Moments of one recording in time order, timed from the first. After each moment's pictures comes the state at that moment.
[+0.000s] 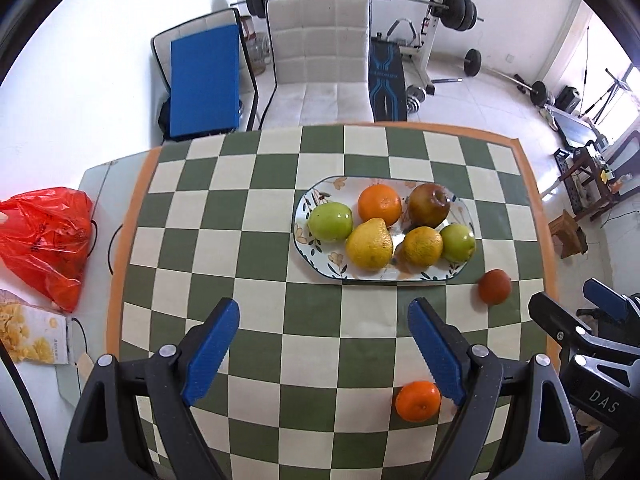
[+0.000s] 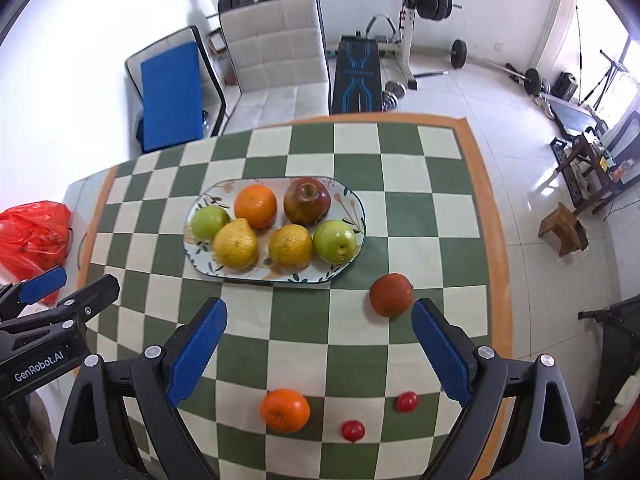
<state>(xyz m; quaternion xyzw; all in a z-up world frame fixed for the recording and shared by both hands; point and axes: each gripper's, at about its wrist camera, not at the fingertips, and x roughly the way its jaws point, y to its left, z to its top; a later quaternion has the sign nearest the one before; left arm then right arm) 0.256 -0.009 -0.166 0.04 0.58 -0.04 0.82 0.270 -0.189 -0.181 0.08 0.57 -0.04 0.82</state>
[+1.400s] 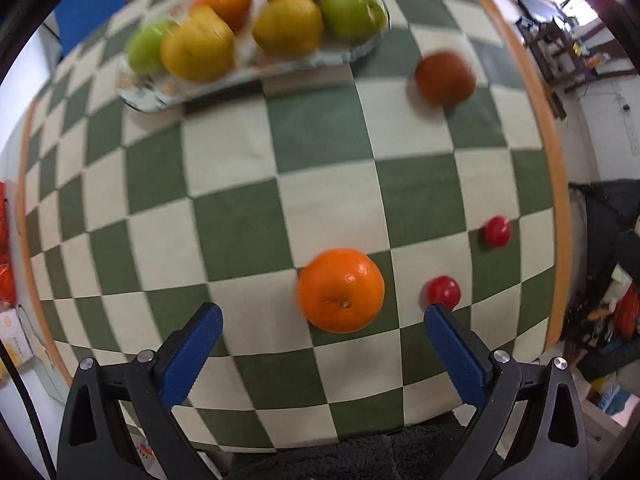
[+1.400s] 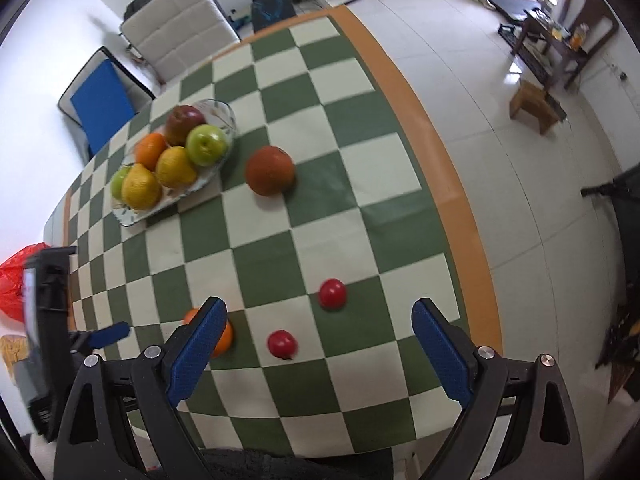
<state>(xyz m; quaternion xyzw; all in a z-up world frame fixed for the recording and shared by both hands) 0.184 -0.125 -0.339 0.11 0.73 -0.13 0.66 0.137 -0.308 -0.268 0.23 0.62 -0.13 0.74</state>
